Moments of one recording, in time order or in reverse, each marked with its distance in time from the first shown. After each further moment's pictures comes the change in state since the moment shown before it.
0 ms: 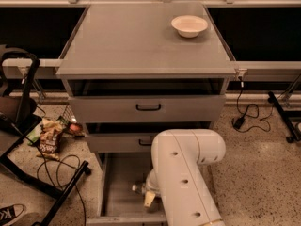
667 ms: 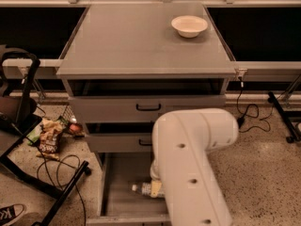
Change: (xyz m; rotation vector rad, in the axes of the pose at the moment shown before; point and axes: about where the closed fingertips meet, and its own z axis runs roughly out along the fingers) arm -0.001 -0.030 -0.097 0.082 0.054 -0.094
